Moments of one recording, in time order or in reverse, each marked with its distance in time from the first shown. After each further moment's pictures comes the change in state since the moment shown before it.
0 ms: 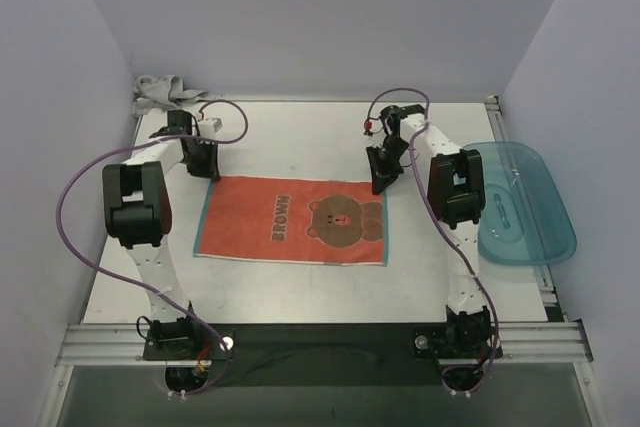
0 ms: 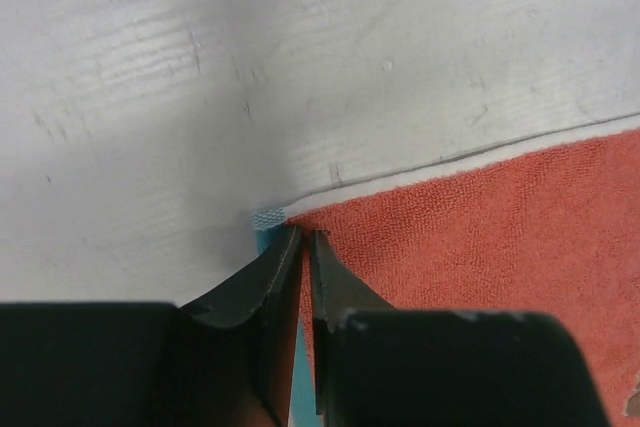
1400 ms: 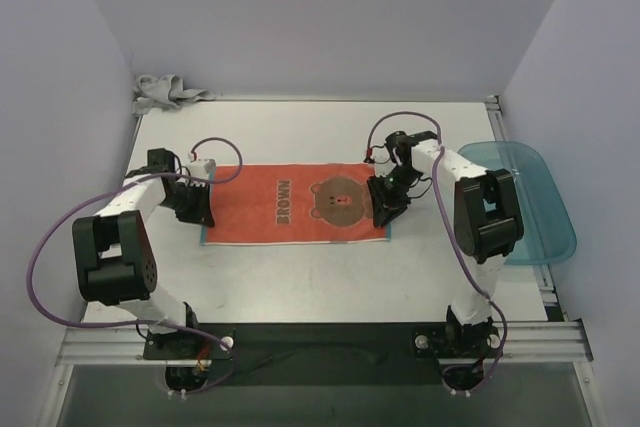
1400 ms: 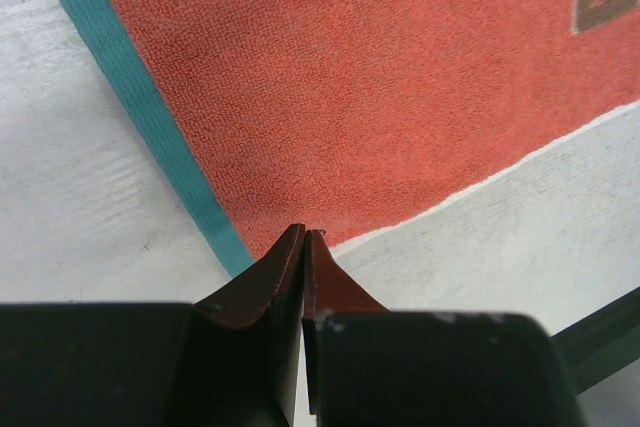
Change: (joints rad) left arm 0.079 -0.455 -0.459 -0.190 0.156 0.129; right arm 0.066 -0.452 -0.593 0.124 -0.090 -0.043
